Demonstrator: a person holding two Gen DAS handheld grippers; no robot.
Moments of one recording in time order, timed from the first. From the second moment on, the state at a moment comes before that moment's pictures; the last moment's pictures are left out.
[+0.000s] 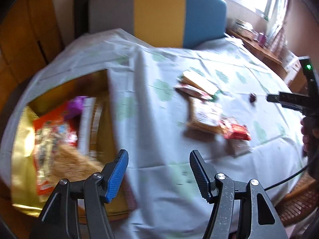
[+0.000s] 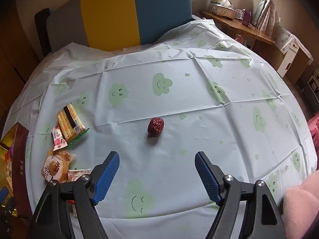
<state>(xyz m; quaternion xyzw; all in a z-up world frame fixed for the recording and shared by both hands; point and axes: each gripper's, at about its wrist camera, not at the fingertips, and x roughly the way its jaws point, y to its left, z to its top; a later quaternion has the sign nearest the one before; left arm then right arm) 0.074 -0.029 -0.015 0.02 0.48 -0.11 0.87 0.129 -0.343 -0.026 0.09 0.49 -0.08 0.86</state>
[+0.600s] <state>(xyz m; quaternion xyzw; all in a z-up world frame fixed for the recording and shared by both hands) 0.107 -0.123 -0.040 -0.07 0.54 -0.21 0.81 0.128 -0.341 -0.020 0.09 0.49 -0.07 0.87</state>
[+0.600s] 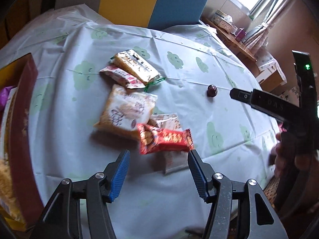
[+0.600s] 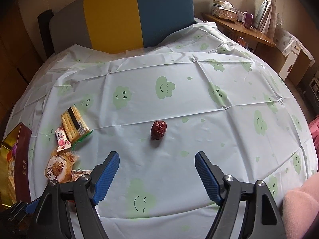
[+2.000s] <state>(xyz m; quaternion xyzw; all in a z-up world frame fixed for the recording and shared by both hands) 0.104 -0.105 -0.048 0.26 0.47 -0.26 0.80 0.132 -0.337 -0.029 0.08 0.51 -0.06 0.85</state>
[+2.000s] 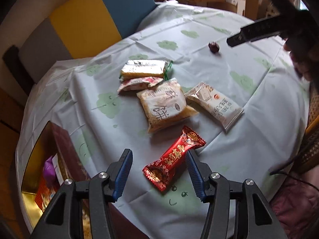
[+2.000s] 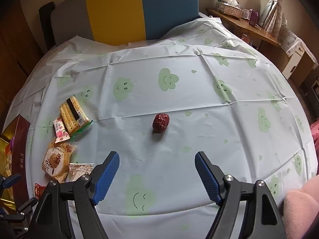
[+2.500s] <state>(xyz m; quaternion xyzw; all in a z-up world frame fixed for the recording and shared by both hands) 0.096 -0.107 -0.072 0.18 0.49 -0.25 0.81 0.095 -0.458 -0.024 0.37 0.41 -0.17 0.82</state>
